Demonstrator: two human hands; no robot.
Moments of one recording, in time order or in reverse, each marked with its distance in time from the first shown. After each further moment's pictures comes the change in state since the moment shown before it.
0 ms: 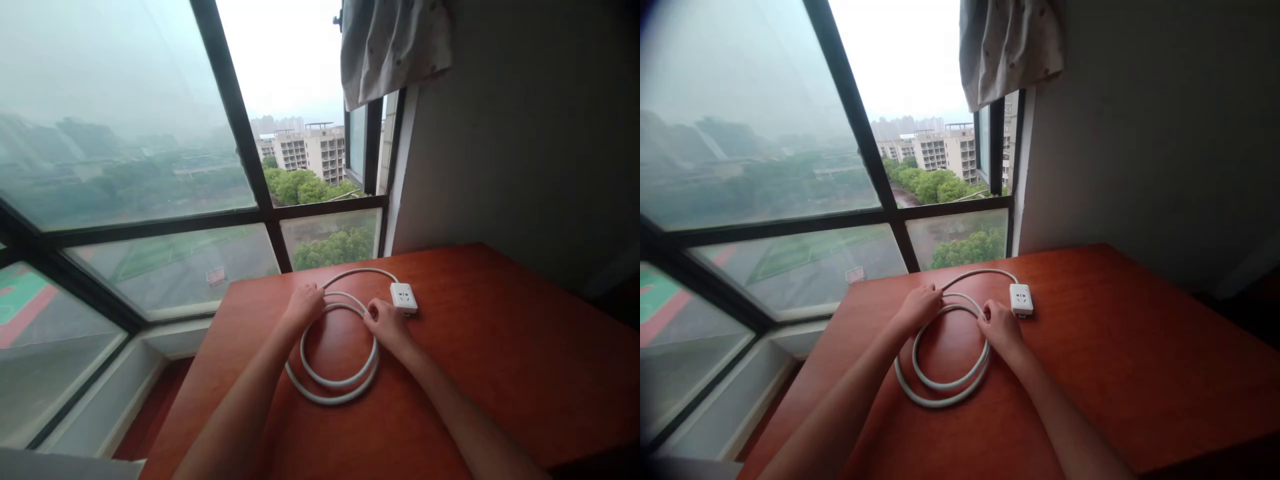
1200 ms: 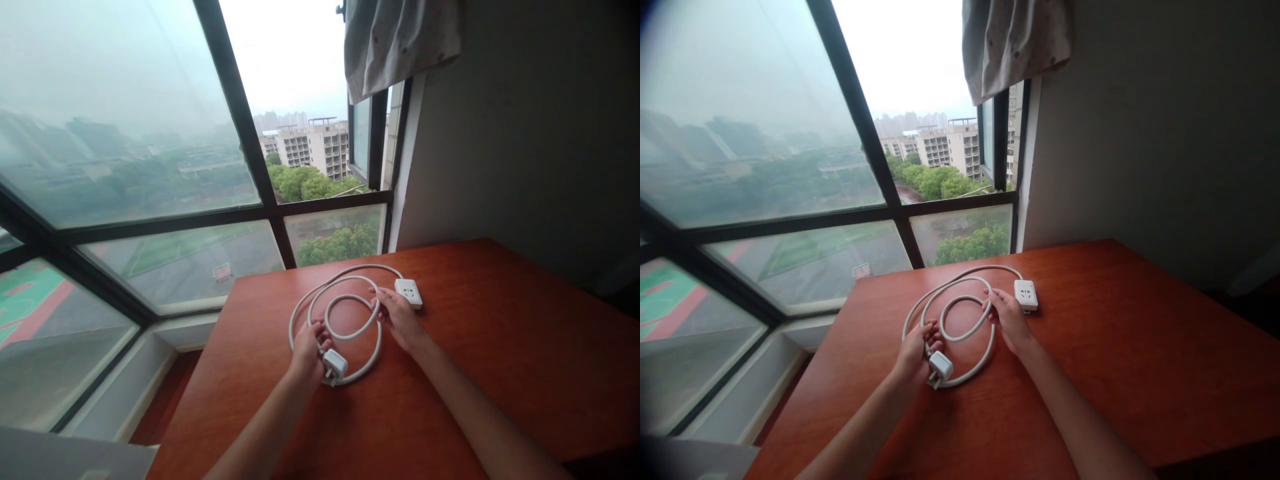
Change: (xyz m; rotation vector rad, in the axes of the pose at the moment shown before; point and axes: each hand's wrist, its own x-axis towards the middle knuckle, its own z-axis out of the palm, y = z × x) left_hand -0.079 0.057 0.022 -2.130 0.312 -0.949; right_hand -0.001 -0.028 -0.025 1.275 -0.106 0.394
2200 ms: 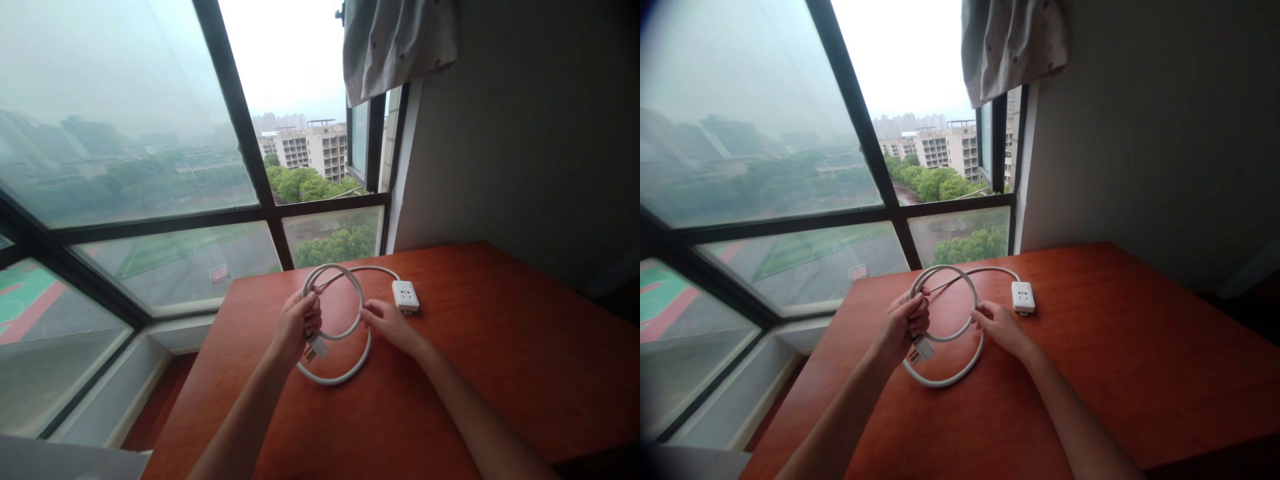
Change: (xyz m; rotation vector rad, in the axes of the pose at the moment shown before) left_hand -0.024 0.059 0.025 0.192 -0.513 0.197; right_hand 0.002 0.003 -0.012 -0.615 -0.259 -0.178
